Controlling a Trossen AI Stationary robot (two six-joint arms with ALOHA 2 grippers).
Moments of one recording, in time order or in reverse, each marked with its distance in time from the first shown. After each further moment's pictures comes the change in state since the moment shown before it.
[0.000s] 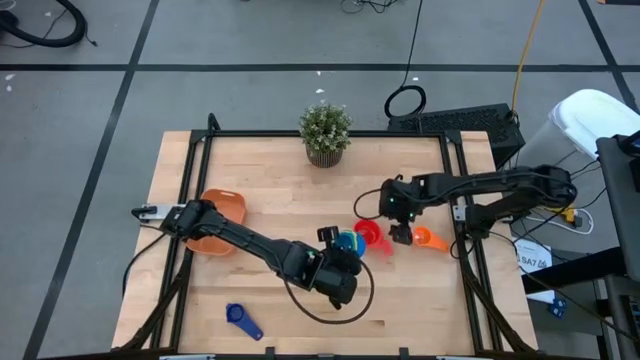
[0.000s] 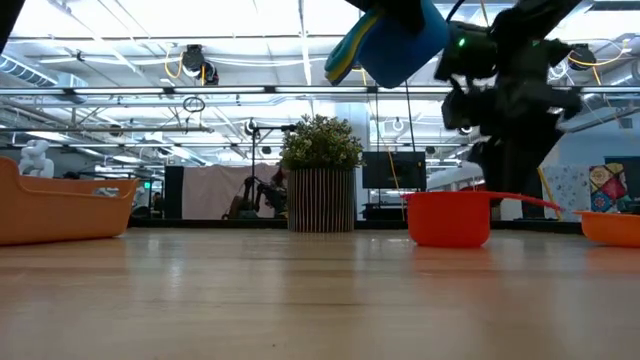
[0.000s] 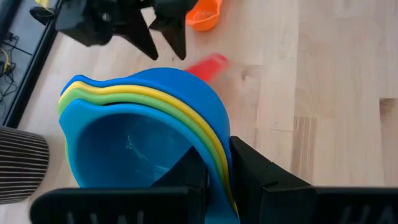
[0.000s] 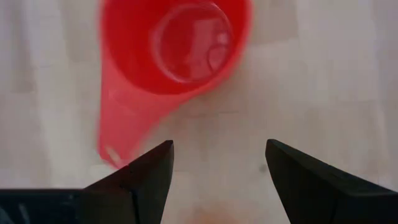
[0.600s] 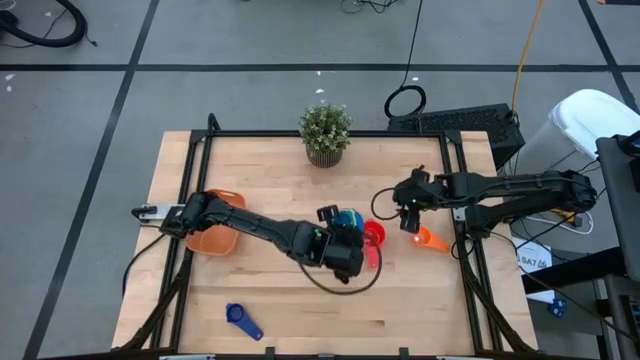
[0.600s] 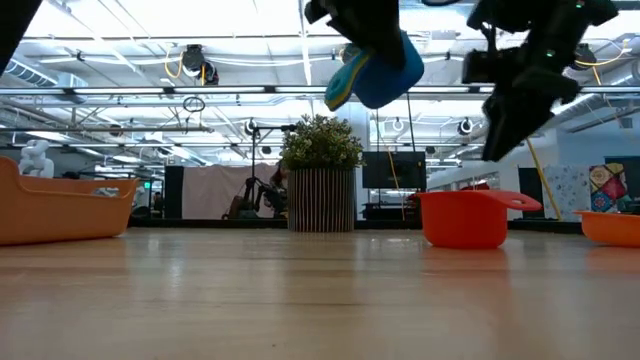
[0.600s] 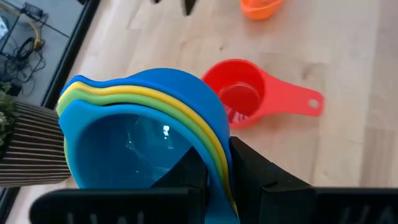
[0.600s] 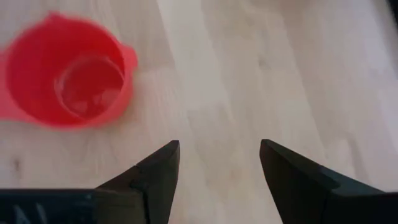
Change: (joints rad) left arm 0.105 -0.001 0.000 -0.050 -0.024 -0.001; right arm 0.078 -0.255 0.000 -0.110 0.427 0.062
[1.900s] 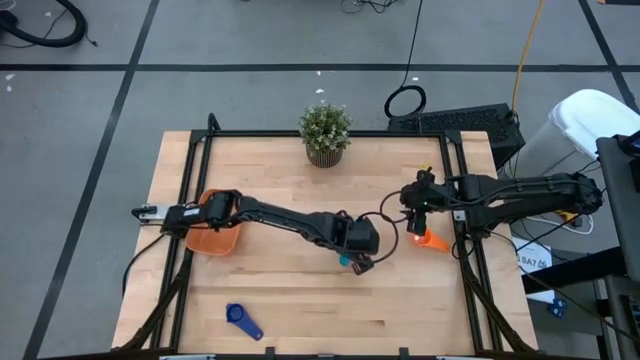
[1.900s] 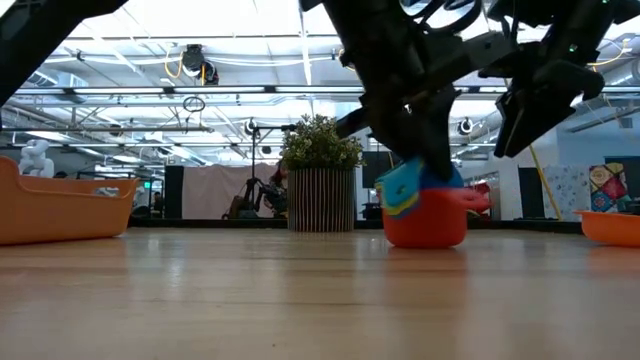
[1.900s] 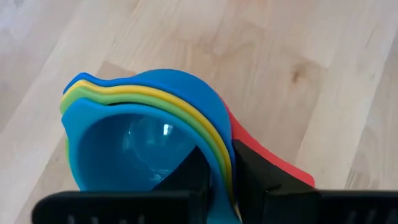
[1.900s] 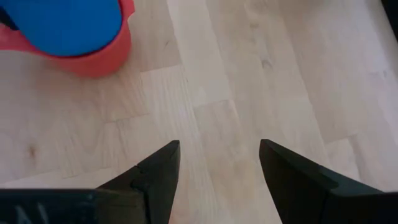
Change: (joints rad) left arm 0.137 0.194 -0.021 0.168 0.377 -0.238; right arm 0.028 -0.123 -0.051 -0.011 0.002 0.002
